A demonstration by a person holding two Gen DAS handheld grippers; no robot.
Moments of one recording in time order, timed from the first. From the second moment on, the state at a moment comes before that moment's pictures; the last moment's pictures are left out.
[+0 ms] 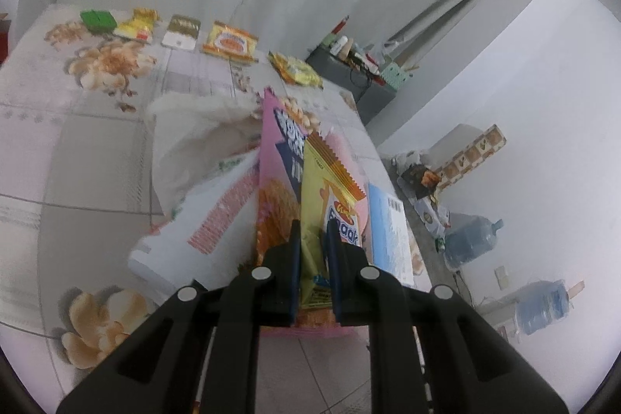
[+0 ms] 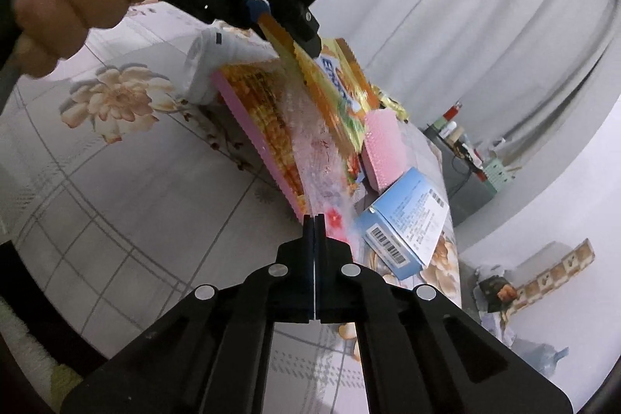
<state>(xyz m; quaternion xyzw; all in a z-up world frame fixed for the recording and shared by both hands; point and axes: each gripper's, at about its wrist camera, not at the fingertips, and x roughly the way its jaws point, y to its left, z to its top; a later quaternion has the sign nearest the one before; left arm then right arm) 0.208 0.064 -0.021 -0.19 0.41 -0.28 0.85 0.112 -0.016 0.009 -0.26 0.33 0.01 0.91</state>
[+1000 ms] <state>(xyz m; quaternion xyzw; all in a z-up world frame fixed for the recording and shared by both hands) 0.132 -0.021 0.055 -0.09 0.32 -0.36 0.87 0.026 -0.139 0.090 -0.11 0.27 -0.19 0.94</state>
